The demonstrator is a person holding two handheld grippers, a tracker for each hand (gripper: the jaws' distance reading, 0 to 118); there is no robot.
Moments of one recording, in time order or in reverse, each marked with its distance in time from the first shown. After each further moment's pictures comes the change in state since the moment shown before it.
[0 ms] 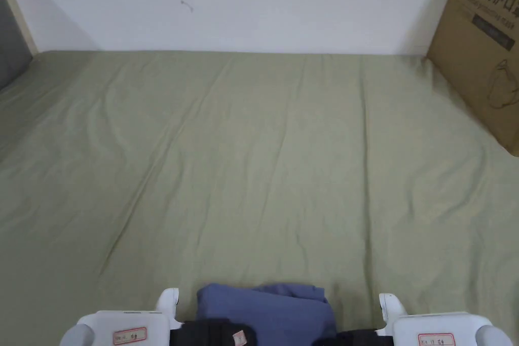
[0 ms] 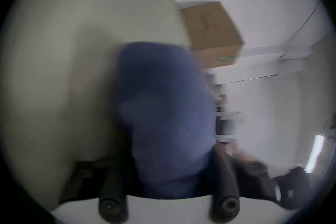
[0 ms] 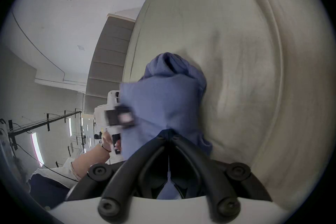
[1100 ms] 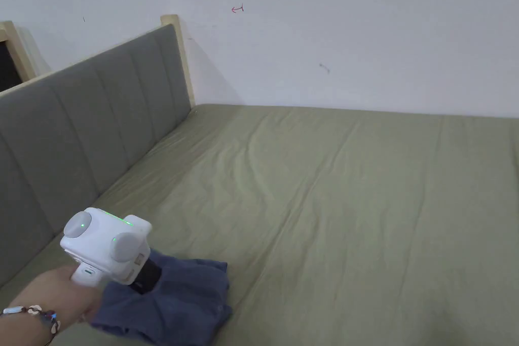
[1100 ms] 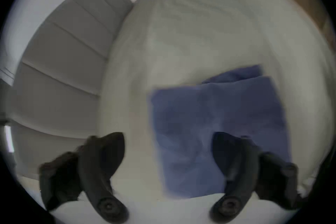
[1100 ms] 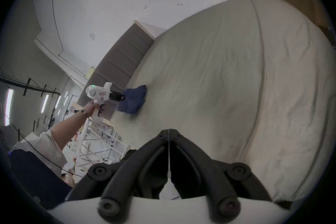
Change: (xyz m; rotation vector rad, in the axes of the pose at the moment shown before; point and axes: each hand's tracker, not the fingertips) left arm -0.004 0.128 0.251 0.011 1.480 -0.370; right arm -0.146 -0.015 0.073 0.217 -0.159 0.343
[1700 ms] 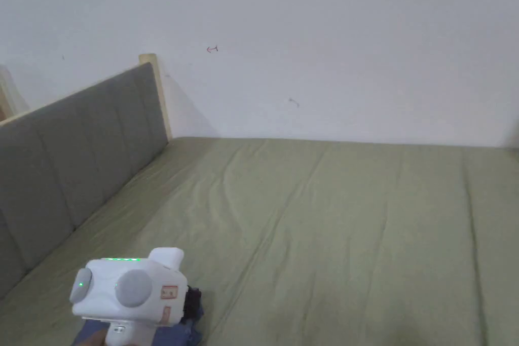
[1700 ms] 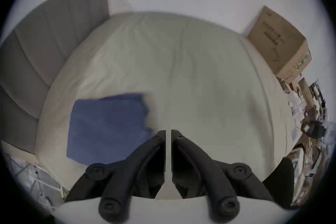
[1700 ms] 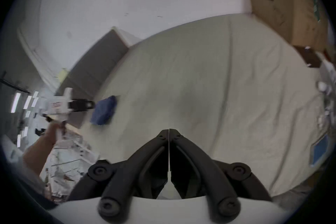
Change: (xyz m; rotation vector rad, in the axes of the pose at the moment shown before) left arm 0.102 -0.016 0.144 0.290 -0.520 0.295; right arm -0.023 0.020 0.018 0.086 -0.361 0.057
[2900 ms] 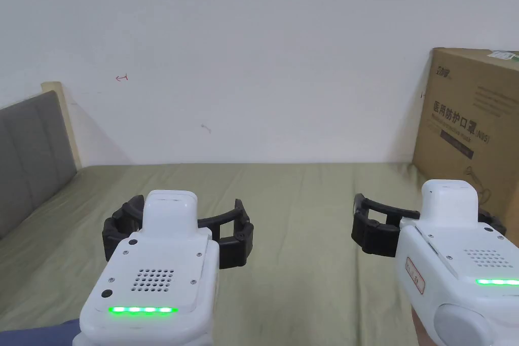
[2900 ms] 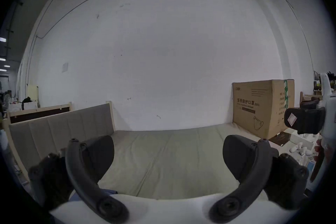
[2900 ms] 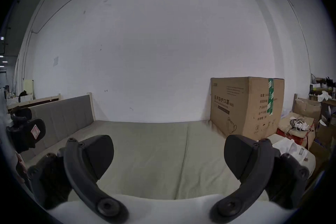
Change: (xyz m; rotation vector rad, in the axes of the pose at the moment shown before) left arm 0.222 -0.021 0.132 0.959 0.135 -0.178; right arm -0.056 0.045 0.075 0.849 -0.353 0.219
